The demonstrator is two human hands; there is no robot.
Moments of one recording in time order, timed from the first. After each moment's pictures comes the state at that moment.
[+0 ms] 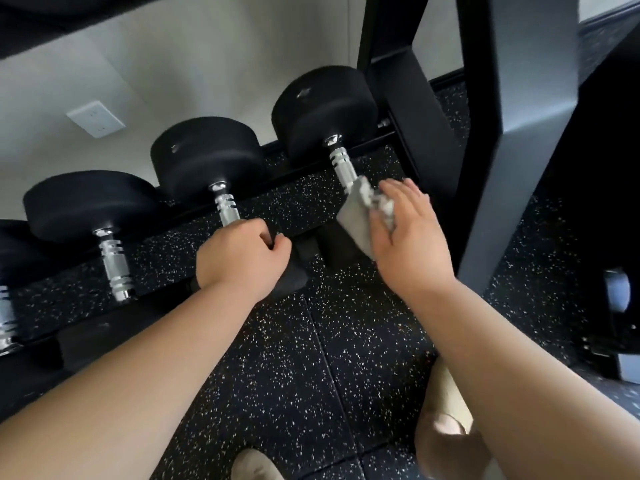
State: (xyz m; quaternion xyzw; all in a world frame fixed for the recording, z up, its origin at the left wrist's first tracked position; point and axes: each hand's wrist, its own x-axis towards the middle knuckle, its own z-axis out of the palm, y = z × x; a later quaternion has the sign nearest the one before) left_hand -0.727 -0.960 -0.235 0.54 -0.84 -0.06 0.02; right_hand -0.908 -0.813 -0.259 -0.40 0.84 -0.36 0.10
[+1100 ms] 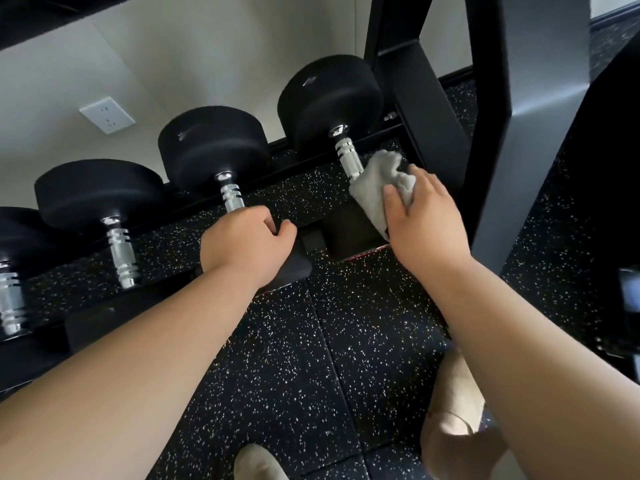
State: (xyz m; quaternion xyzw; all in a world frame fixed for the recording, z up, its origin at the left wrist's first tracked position) left_hand -0.728 -0.959 -0.235 0.55 -0.83 -0.07 0.04; right_hand -0.919 -0.814 -0.252 -0.34 0.87 -0.34 0.13
